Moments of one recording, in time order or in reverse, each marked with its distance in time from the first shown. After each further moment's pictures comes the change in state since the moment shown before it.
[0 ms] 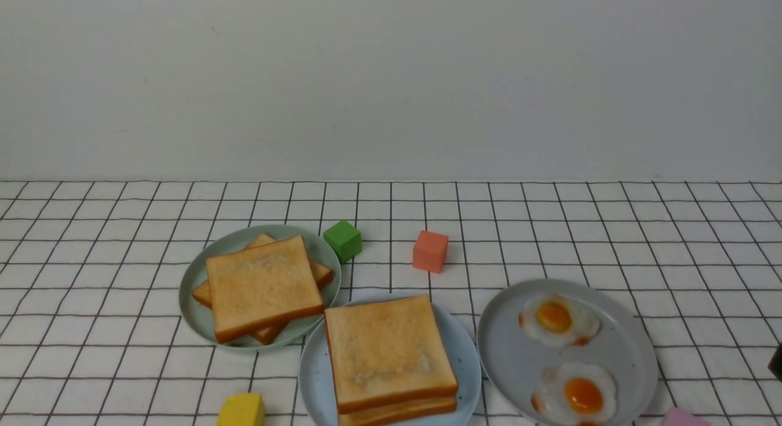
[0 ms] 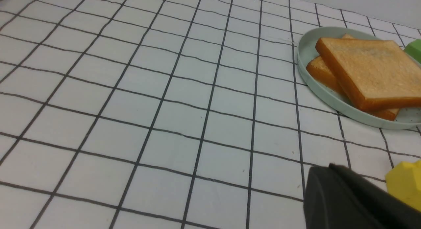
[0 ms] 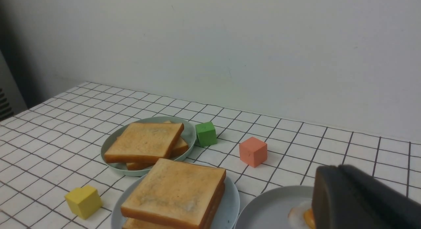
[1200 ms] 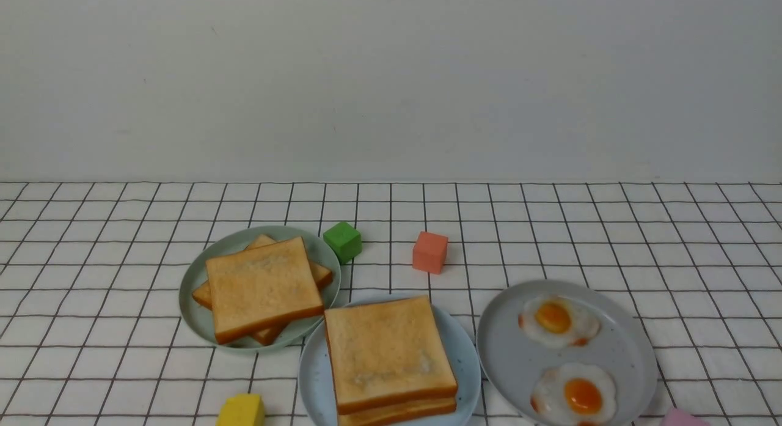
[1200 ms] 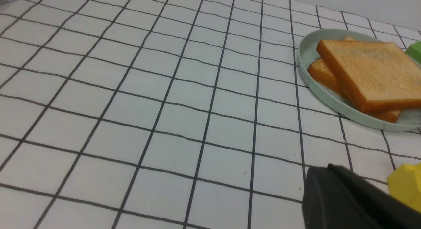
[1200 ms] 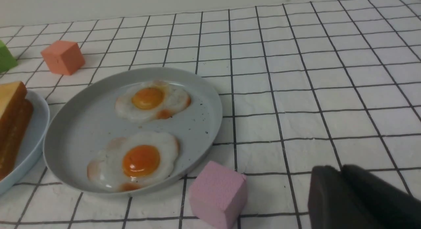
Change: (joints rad) right arm -0.467 -0.257 0.281 0.060 0.217 -0.045; left arm 0.003 -0.001 0.001 0.004 -0.003 0.001
